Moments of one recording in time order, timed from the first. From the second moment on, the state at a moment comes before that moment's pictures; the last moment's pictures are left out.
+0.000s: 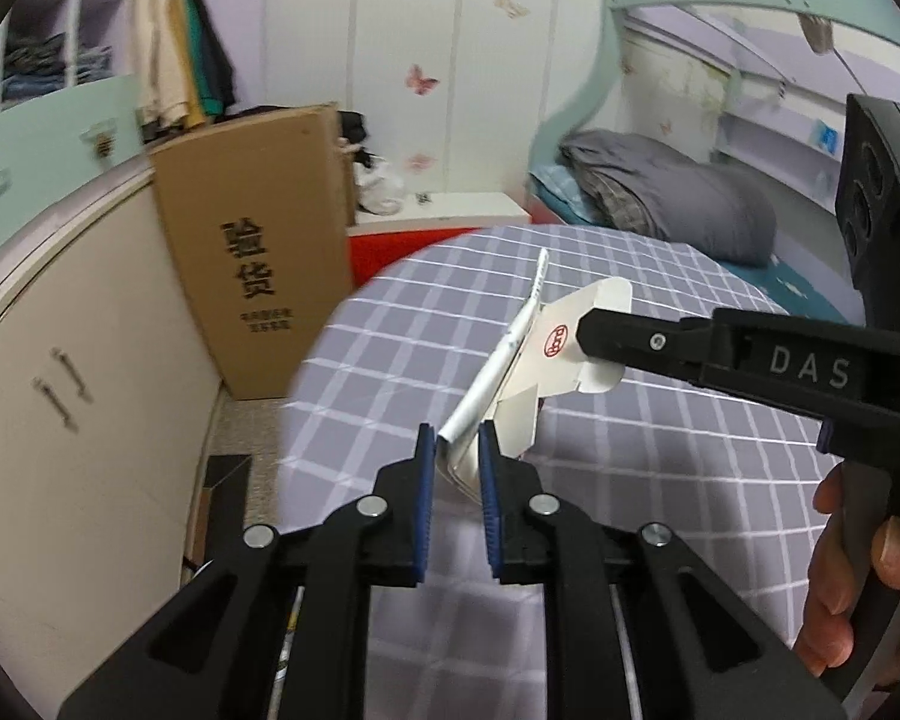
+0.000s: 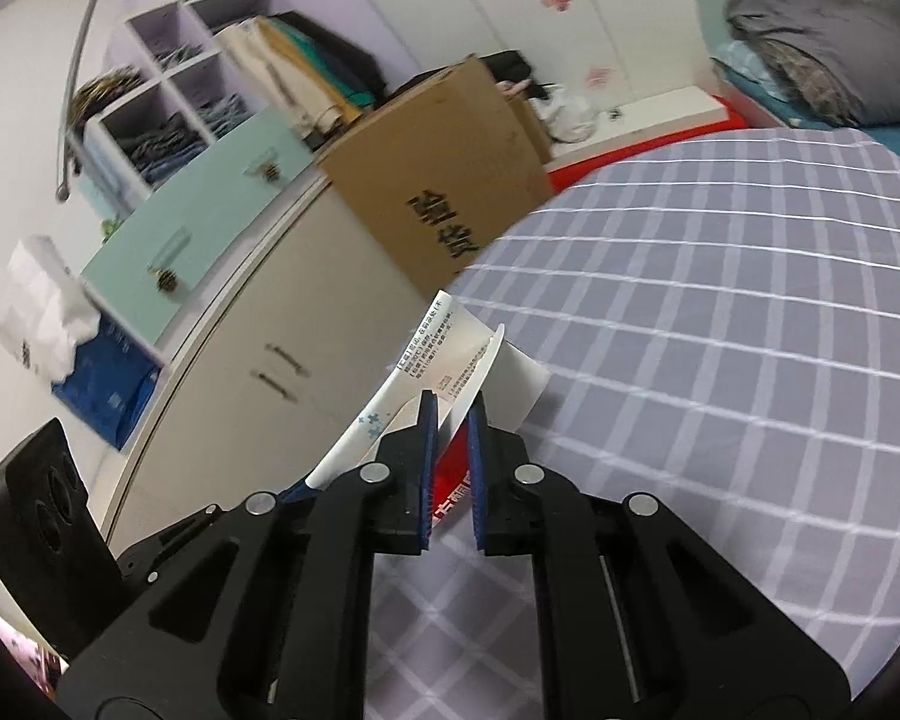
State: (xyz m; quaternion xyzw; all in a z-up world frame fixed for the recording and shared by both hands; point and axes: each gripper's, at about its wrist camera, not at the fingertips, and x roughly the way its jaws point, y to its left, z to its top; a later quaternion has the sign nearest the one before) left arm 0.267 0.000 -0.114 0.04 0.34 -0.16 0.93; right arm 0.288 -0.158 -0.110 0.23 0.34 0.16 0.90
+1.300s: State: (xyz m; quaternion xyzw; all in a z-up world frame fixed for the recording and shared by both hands) left arm 0.304 0.312 -0.267 -0.08 0.46 0.07 0.88; right arm 0.388 0.194 -0.251 0.10 0.50 0.30 0.81
